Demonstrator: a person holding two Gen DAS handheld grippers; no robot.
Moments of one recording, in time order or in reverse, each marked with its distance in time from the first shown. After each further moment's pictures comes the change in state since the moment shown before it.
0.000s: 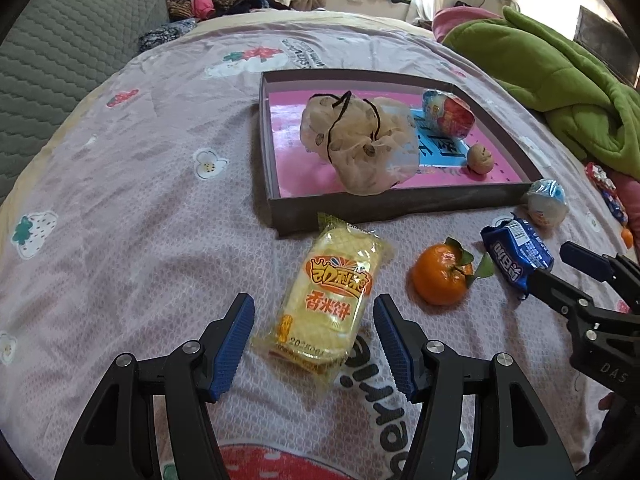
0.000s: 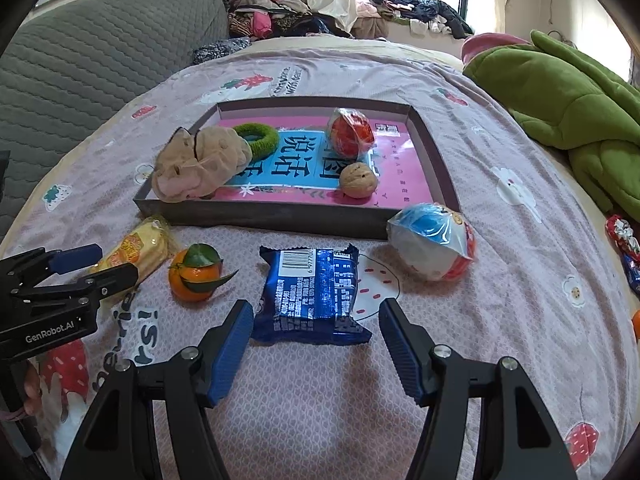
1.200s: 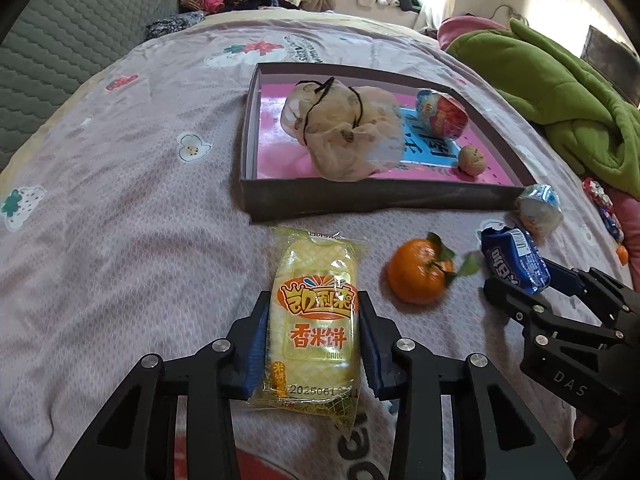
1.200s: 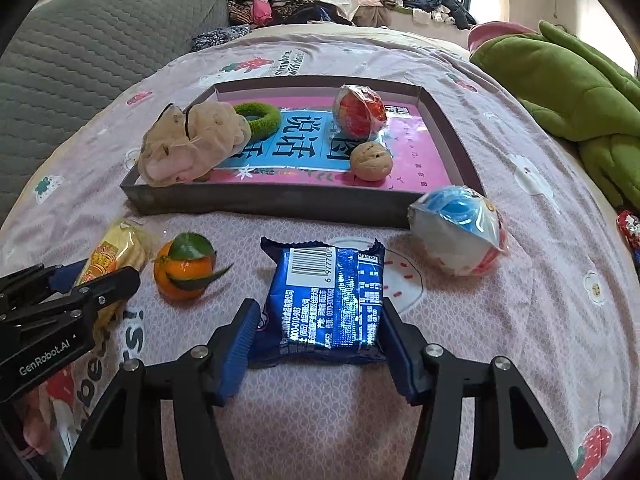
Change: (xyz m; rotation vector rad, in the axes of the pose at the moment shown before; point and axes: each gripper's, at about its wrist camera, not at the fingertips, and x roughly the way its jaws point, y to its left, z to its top) left arm 0.003 -0.017 -0.012 -0.069 -0.018 -0.024; right arm 0.023 0.005 -0.002 -0.005 0.038 0.001
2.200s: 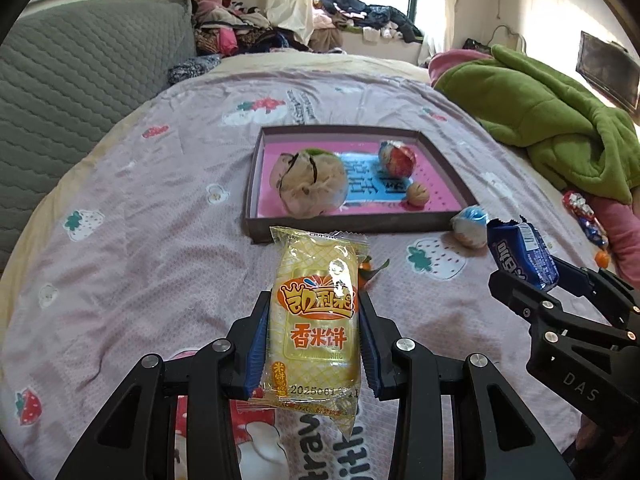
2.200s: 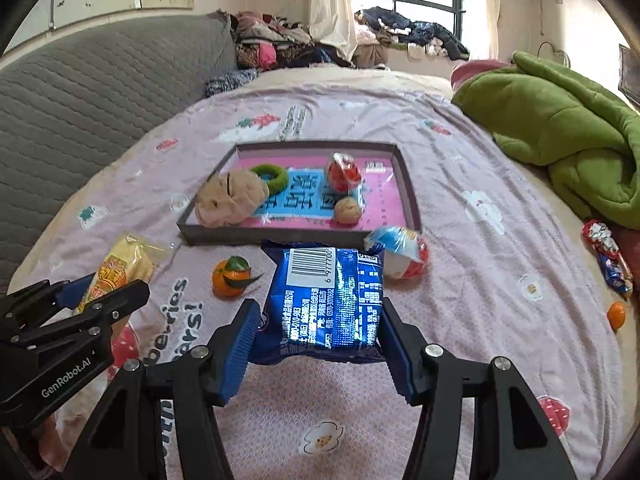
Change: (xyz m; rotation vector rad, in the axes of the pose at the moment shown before) left arm -0.108 -0.047 -0.019 0.011 -0.140 0.079; right arm -0.111 -0.014 -0.014 0.017 -0.157 0.034
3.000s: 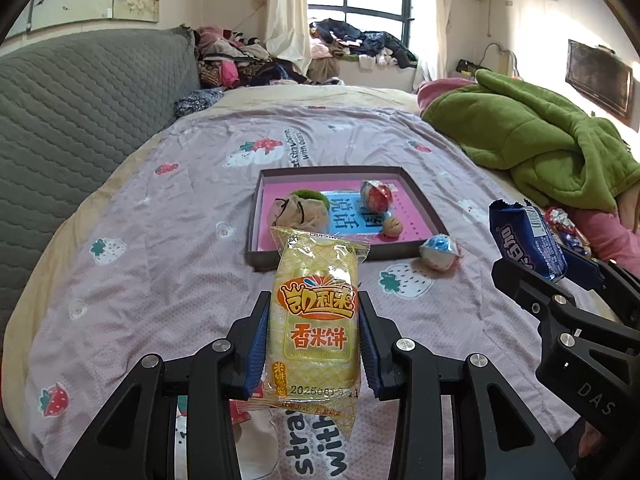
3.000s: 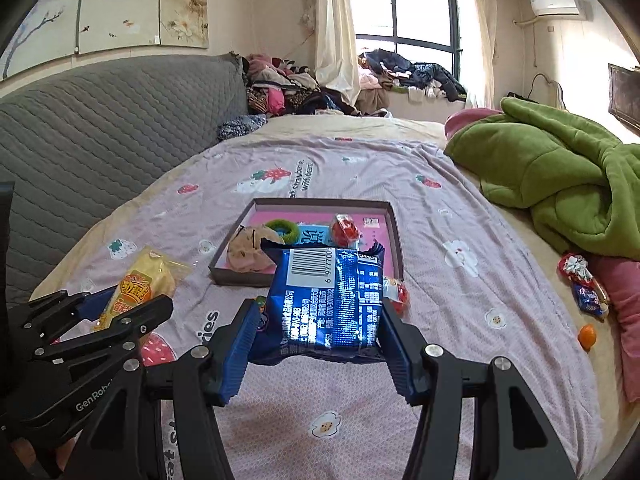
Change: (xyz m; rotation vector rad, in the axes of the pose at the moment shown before) left arm -0.068 -0.021 0.005 0.021 -0.103 0.012; right arm -0.082 0.004 0.008 -0.020 -0.161 0.011
